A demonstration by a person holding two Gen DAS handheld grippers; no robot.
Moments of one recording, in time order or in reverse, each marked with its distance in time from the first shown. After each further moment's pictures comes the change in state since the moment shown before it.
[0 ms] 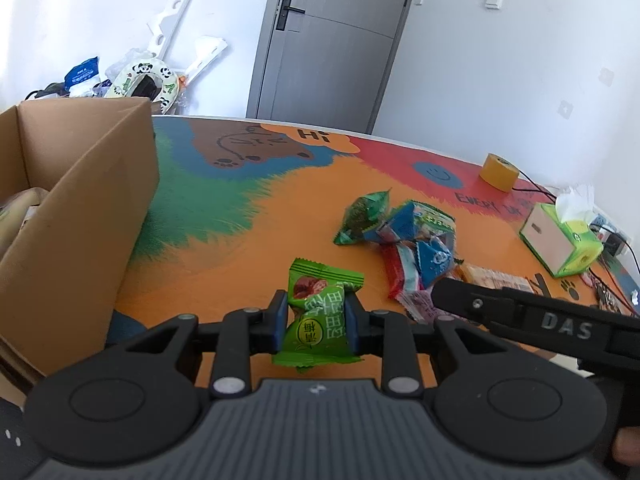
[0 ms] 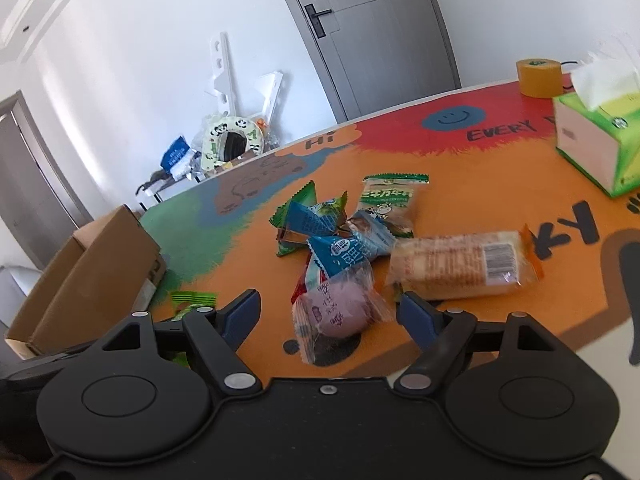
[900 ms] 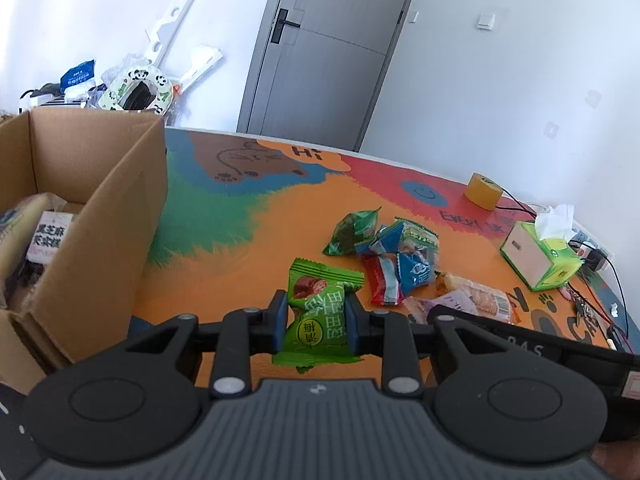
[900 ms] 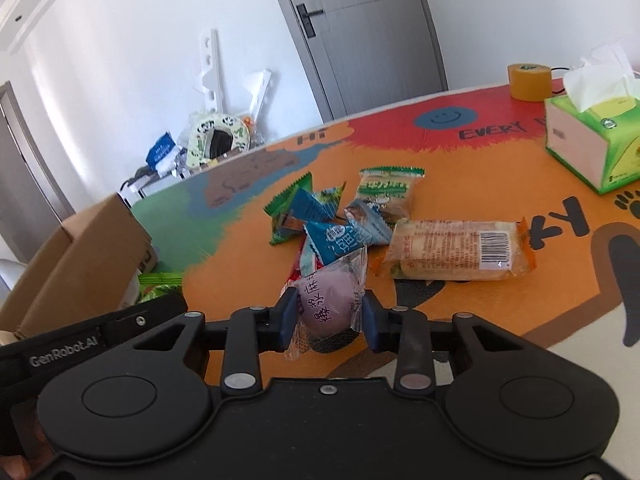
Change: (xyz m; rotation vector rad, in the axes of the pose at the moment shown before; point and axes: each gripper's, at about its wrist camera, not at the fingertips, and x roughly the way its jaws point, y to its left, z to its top) left arm -0.026 0.007 0.002 -0.018 -0.045 -0.051; right arm -0.020 0.013 -0.011 0.007 -0.022 -0.043
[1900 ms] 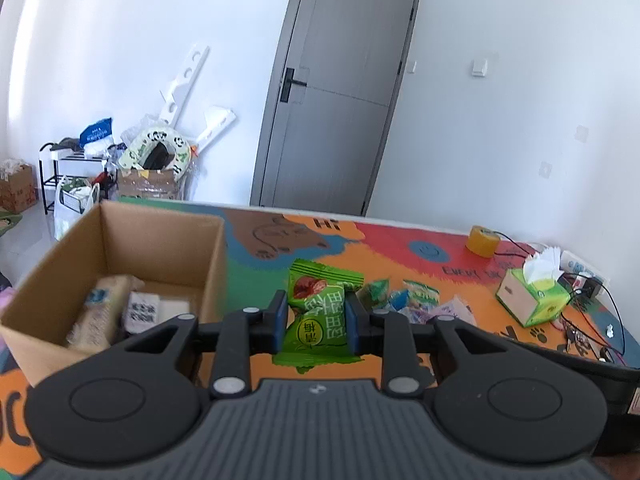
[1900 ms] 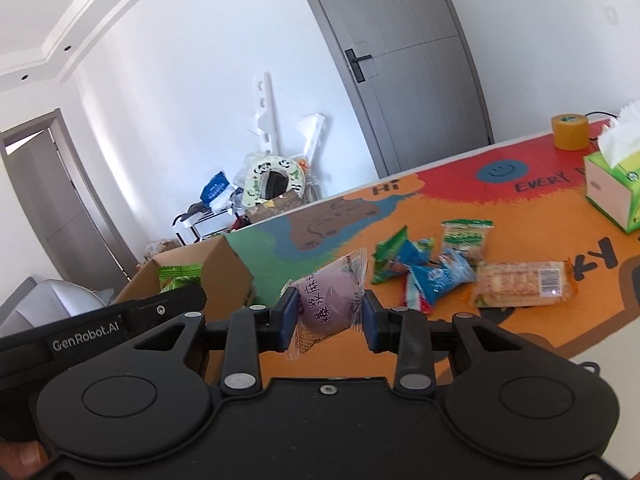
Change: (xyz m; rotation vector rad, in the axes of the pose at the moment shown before) left arm -0.086 0.021 0.028 0.048 -0.159 0.041; right arm -0.049 0.057 0.007 -0.035 -0.118 0.146
